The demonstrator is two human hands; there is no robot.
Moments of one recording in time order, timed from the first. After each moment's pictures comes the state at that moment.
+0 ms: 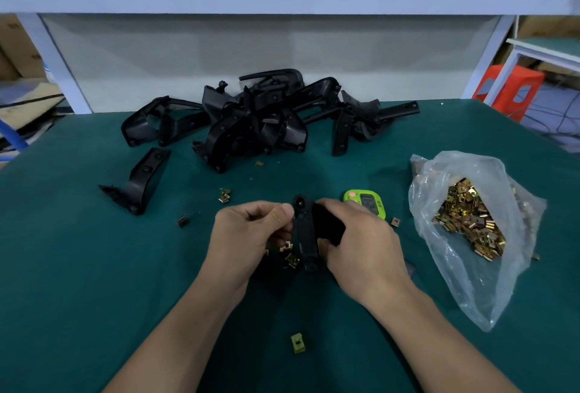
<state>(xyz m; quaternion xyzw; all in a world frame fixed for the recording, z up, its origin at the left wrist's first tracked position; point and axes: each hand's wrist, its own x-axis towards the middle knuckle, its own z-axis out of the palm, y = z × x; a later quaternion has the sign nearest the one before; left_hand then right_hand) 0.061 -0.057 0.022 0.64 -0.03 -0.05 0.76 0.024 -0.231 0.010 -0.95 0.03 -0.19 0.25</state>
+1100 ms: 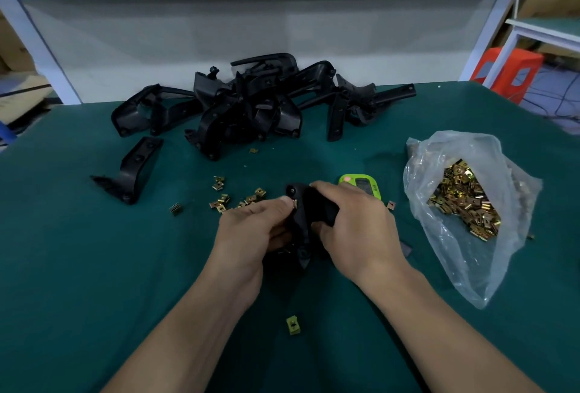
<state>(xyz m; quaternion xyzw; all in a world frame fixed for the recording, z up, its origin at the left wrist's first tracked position) 0.043 -0.074 0.023 0.58 0.06 -0.12 0.81 0.025 -0.230 0.012 -0.95 0.03 -0.20 0.24</state>
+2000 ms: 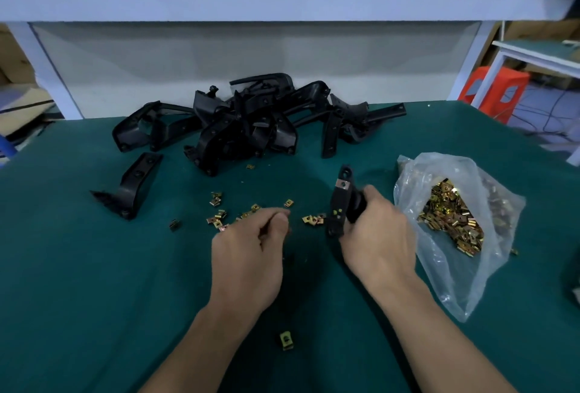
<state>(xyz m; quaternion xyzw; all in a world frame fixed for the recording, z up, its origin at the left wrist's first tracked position) 0.031 -0.076 0.019 0.83 -0.08 0.16 0.53 0.026 -0.251 0.022 -0.92 0.17 -0.25 0.25</state>
